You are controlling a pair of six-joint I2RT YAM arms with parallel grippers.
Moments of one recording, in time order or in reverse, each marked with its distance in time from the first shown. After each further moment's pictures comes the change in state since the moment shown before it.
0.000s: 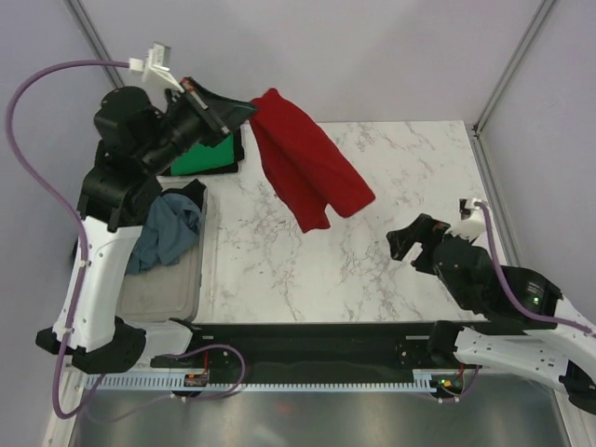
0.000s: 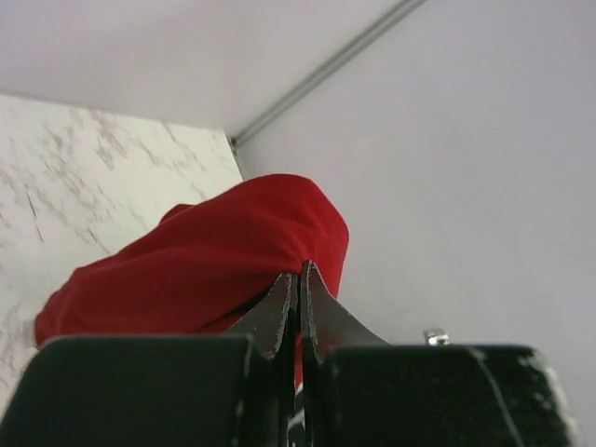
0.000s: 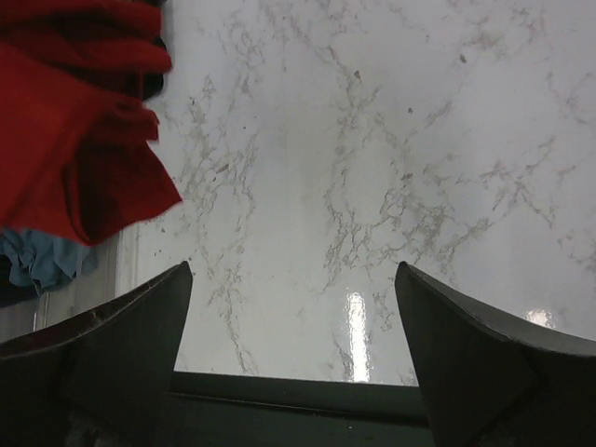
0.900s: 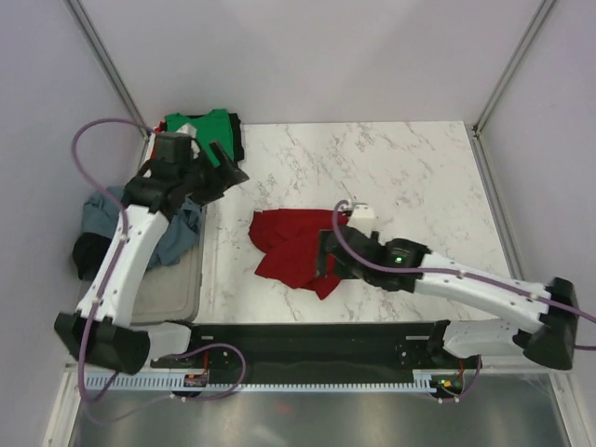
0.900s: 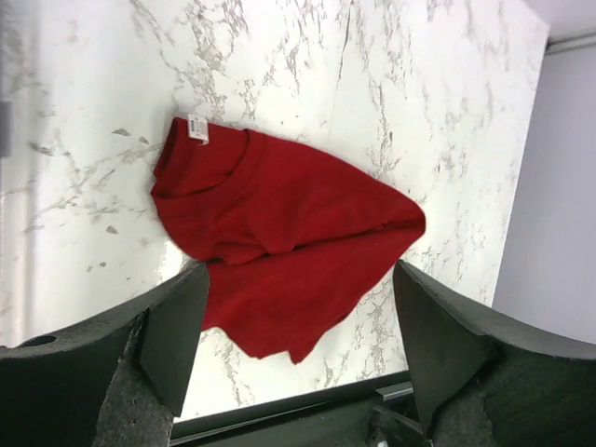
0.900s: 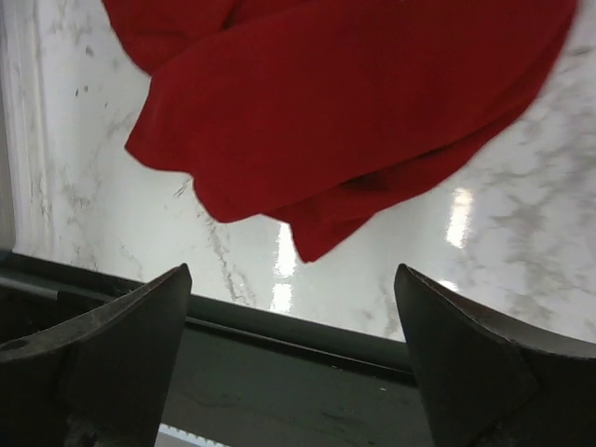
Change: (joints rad) left arm 0.129 0.044 -0.523 -0.172 -0.071 0.127; right arm 0.028 0.491 -0.018 0.186 -0.279 -0.028
